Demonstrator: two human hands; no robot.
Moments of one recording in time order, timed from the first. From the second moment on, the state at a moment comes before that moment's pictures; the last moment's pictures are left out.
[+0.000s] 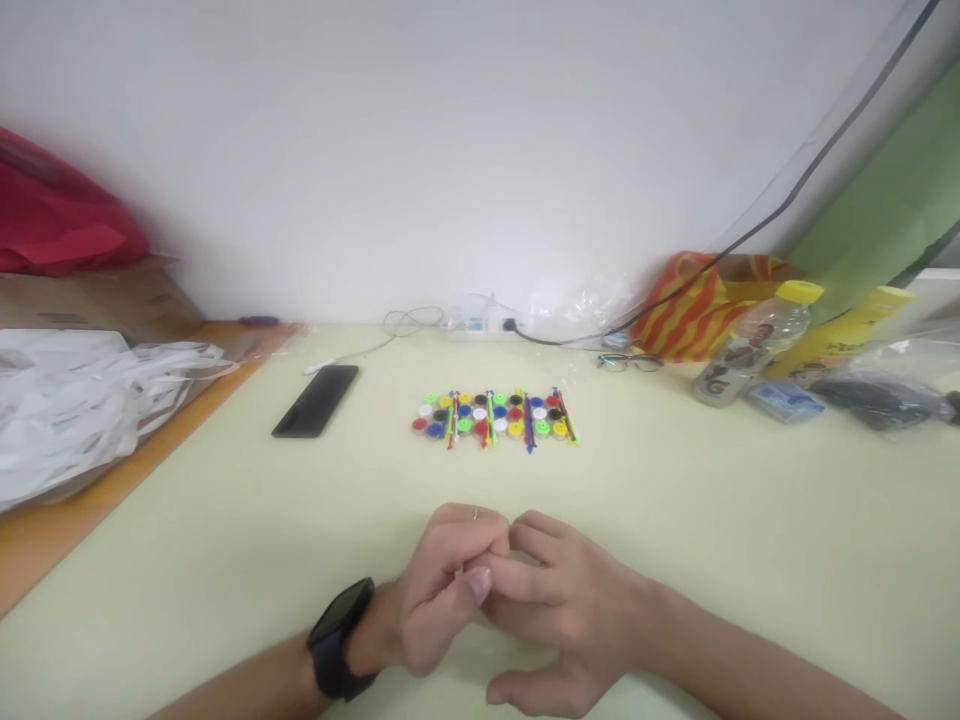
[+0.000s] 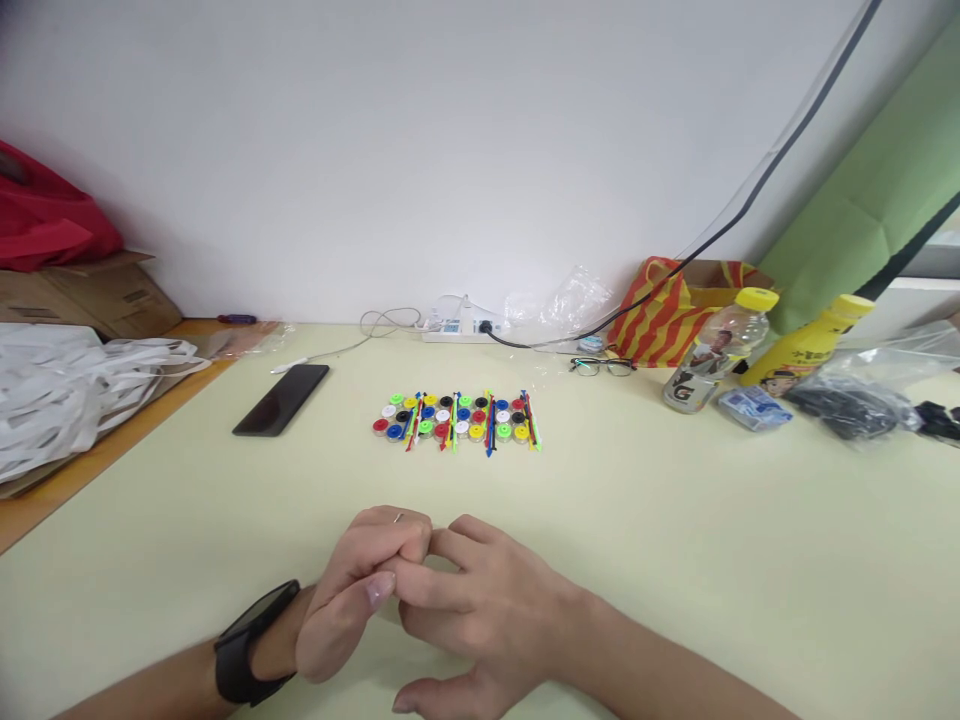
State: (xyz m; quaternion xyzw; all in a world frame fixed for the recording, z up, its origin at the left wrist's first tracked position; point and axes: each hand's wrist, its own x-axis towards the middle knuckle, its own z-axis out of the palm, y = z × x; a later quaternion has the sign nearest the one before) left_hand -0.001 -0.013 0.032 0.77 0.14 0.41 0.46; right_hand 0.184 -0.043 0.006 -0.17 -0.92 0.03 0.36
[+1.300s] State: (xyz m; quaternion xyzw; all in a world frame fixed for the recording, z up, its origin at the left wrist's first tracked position) left_hand 0.004 -0.014 0.026 0.85 0.12 0.51 0.06; right_hand 0.194 -0.042 0.030 -0.21 -0.40 0.76 0.47
